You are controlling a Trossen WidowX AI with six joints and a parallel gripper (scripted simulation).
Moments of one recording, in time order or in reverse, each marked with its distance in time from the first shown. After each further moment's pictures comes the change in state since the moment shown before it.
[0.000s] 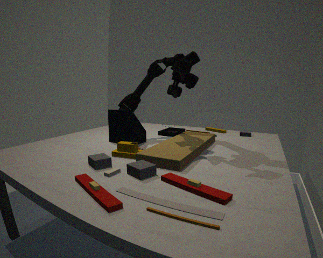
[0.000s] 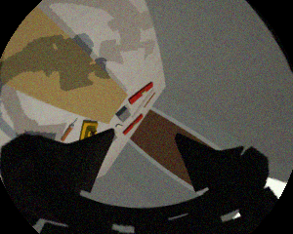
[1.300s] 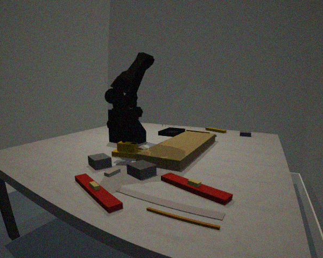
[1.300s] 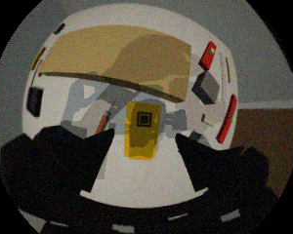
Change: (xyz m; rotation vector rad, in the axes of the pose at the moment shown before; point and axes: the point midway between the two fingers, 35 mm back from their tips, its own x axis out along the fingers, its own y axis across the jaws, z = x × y) arm 0.158 0.187 -0.163 0.578 -0.314 0.853
